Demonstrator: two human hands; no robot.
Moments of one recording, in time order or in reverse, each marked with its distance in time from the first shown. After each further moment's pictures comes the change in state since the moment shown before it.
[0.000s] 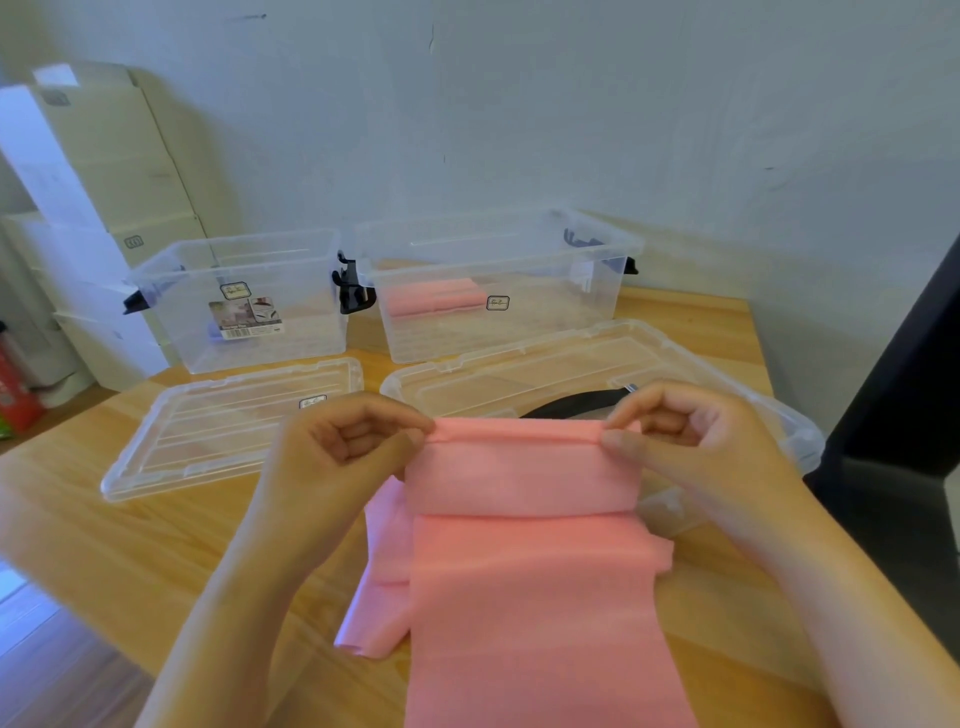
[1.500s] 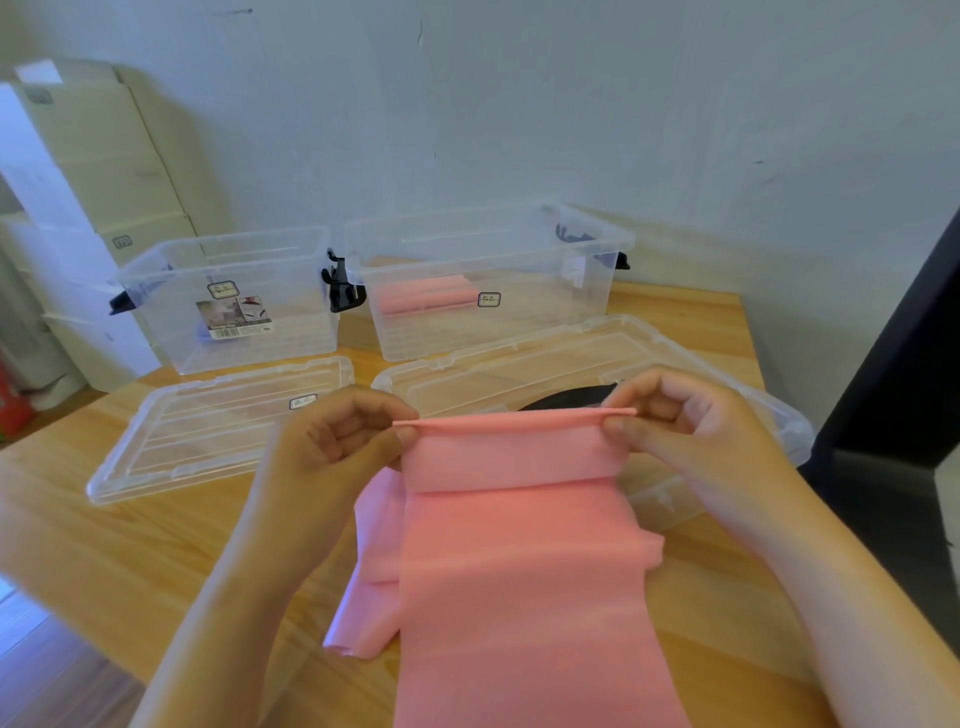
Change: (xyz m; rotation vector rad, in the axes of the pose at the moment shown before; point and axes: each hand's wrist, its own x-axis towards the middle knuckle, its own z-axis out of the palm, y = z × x) left_hand 0.001 -0.004 0.005 -0.044 0.015 -0.034; right_hand 0.001 0.005 -0.006 0.014 0.021 0.012
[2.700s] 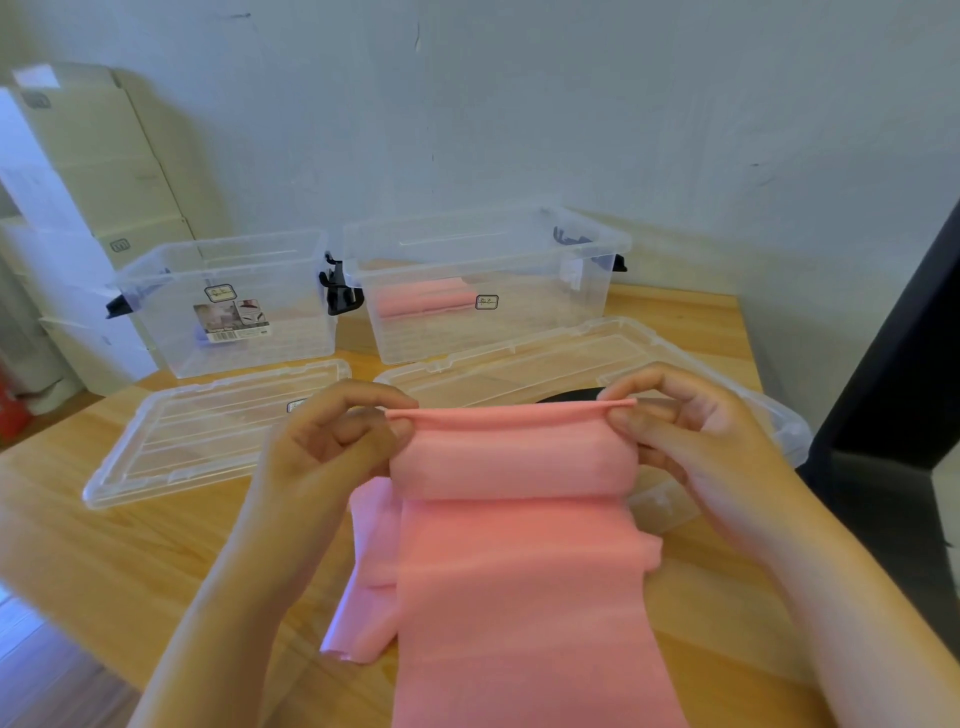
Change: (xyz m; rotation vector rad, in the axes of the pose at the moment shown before) left_hand -0.003 0.003 -0.001 -0.134 -0.037 -0.015; right_hand -0.001 -0.004 0.001 0.136 -0.019 0.038
